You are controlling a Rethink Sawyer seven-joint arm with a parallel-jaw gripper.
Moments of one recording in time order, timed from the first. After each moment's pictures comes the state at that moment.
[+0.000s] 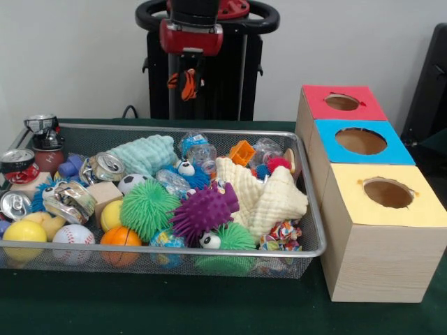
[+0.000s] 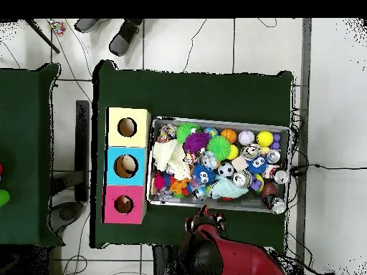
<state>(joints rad) -0.42 -0.90 -0.05 2.26 -0.32 0.08 1.32</state>
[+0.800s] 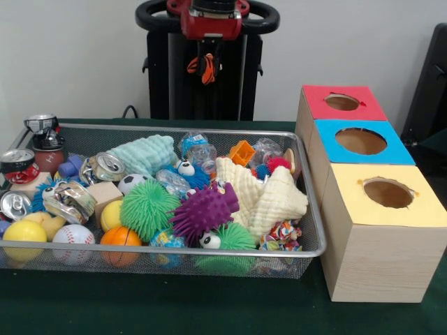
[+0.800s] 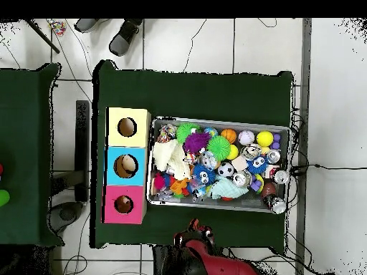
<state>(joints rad) -0.39 -0.96 -0.05 2.35 -0.33 0.08 1.32</state>
